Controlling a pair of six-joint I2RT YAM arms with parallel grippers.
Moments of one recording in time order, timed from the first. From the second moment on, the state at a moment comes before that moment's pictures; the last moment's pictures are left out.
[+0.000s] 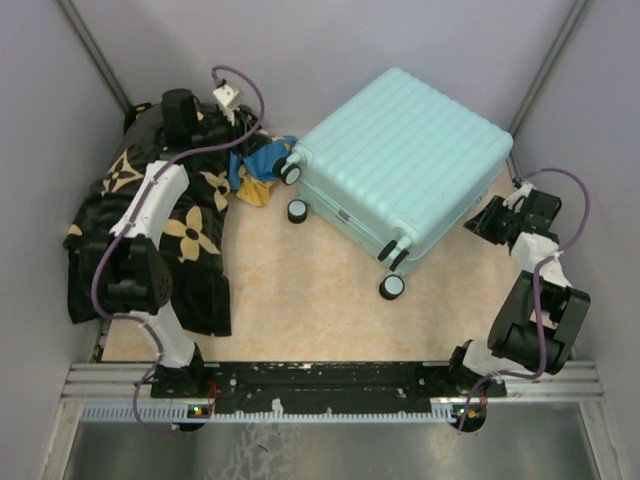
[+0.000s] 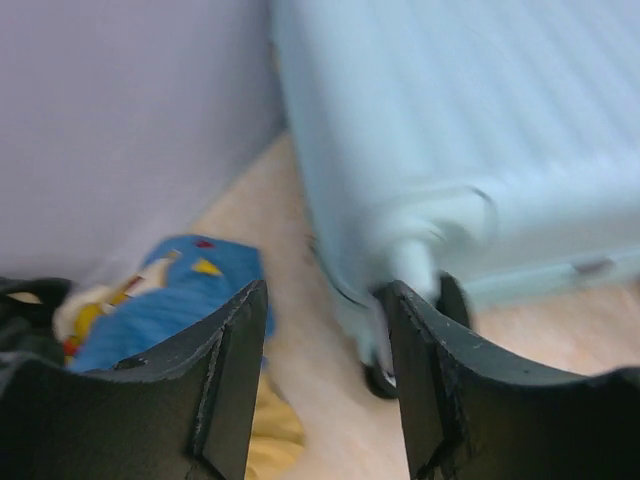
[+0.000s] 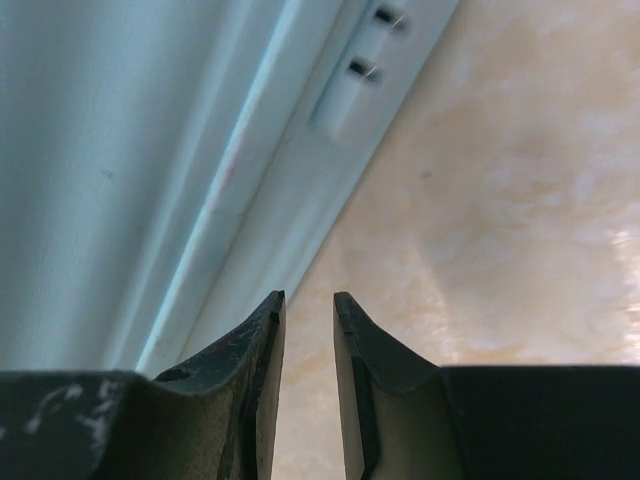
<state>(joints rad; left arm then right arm) -0.11 1.72 1.56 -0.16 0.88 0.28 -0.46 1.42 0.87 -0.22 -0.55 0.19</state>
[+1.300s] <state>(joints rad) -0.20 1.88 1.25 0.18 1.07 0.27 -0.35 2.08 1.62 -0.23 -0.43 -0.05</state>
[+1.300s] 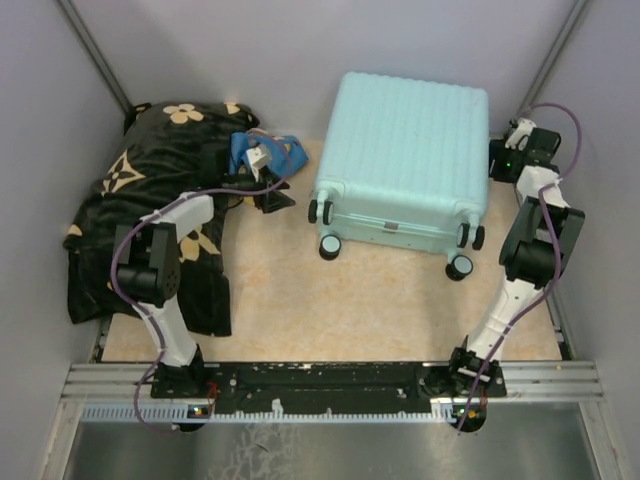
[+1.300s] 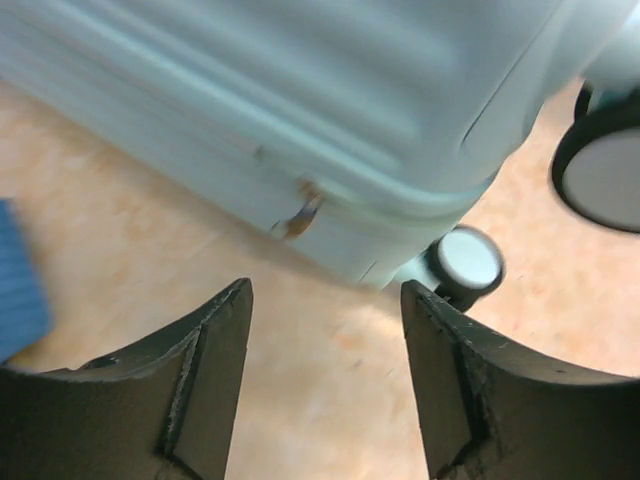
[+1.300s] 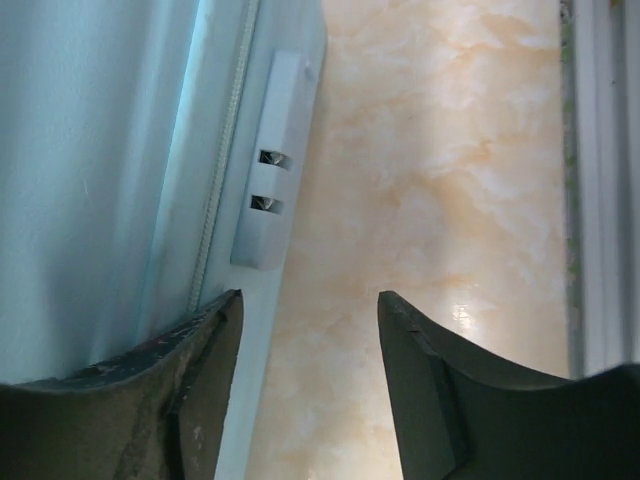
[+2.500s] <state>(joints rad) -0.26 2.19 1.41 0.52 1.20 0.37 -0.45 1.81 1.60 -0.73 -0.55 -0.22</state>
